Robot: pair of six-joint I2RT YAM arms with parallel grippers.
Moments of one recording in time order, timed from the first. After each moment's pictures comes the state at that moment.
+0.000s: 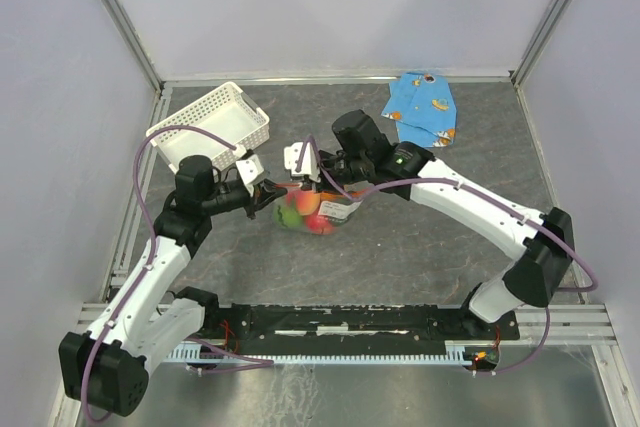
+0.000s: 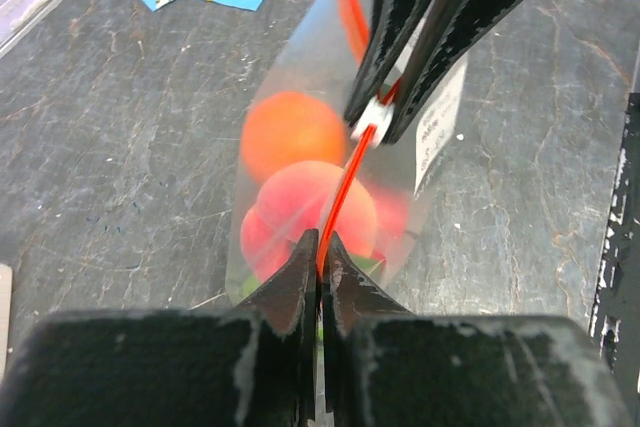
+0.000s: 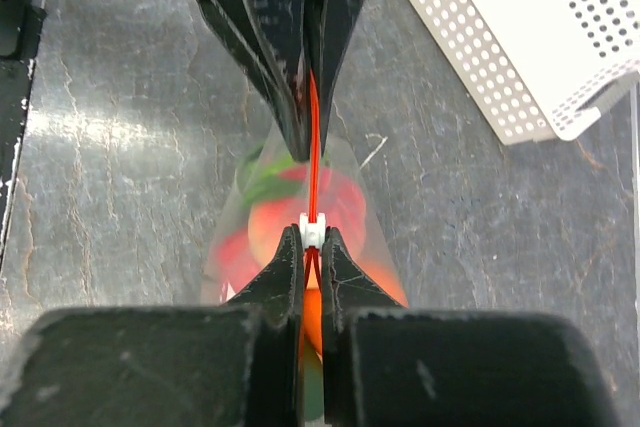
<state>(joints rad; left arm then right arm) -0.26 0.87 0.67 -0.15 0.82 0.36 0.87 1.56 1.46 -0.51 -0.48 -0.68</state>
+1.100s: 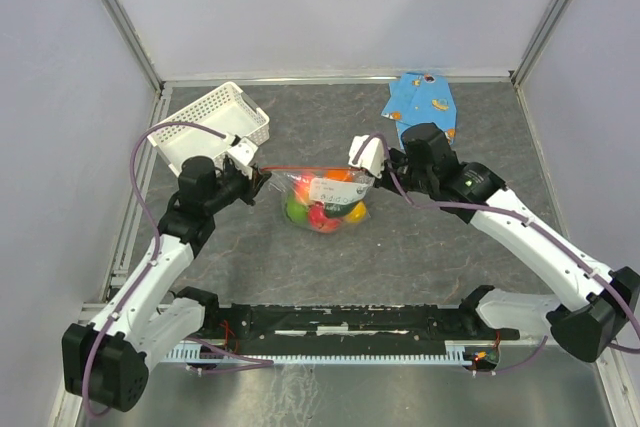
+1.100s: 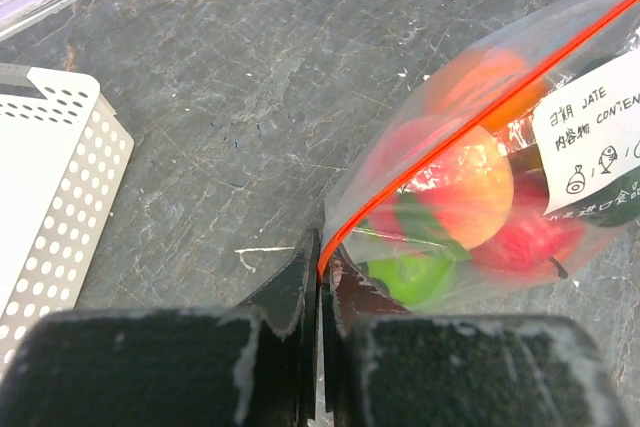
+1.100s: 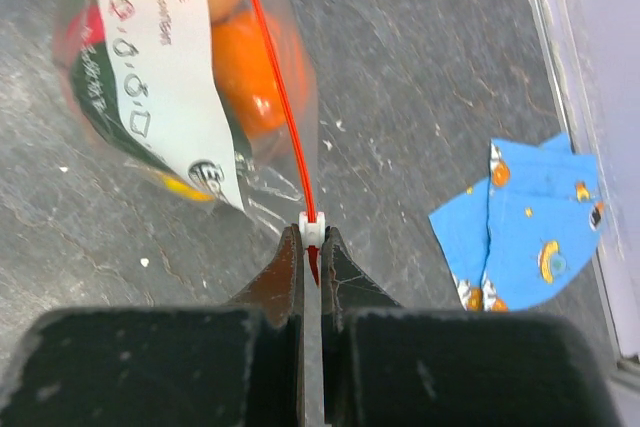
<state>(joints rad) -0.27 0.90 0.62 -0.03 0.40 0.18 0.69 1.20 1.18 -0.61 -0.14 -0.63</state>
